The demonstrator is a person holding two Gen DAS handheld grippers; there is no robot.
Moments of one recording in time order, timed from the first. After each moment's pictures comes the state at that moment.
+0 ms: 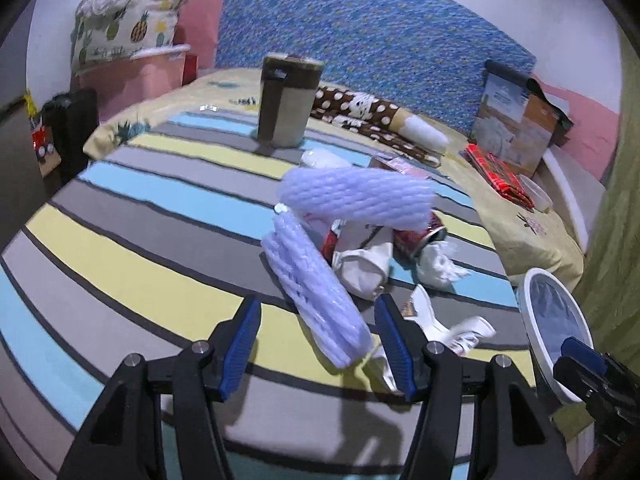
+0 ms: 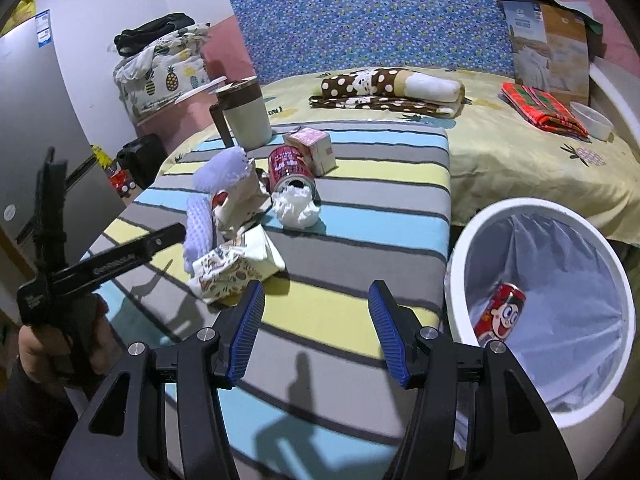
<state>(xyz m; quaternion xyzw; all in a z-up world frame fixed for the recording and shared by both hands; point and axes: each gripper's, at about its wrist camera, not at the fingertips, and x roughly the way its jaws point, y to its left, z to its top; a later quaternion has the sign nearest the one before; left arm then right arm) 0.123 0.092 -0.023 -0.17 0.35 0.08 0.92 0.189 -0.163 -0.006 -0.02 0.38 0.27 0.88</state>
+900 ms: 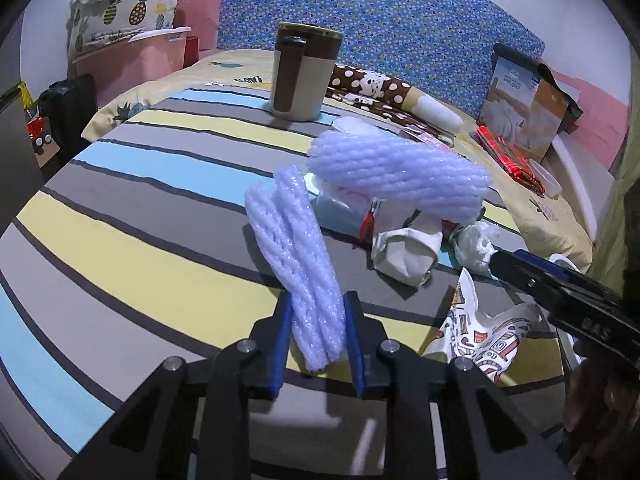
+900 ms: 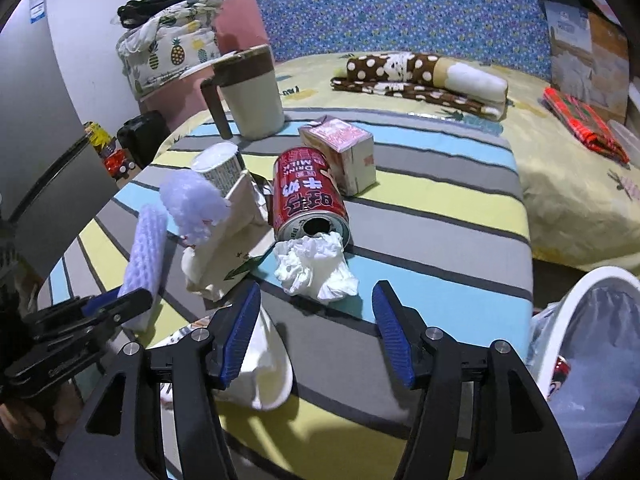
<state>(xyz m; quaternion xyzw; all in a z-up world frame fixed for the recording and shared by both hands) 0.127 0.112 -0.043 -0.16 0.38 0.08 0.91 0.257 -0.106 -0.029 -0.05 0.40 0.30 0.86</state>
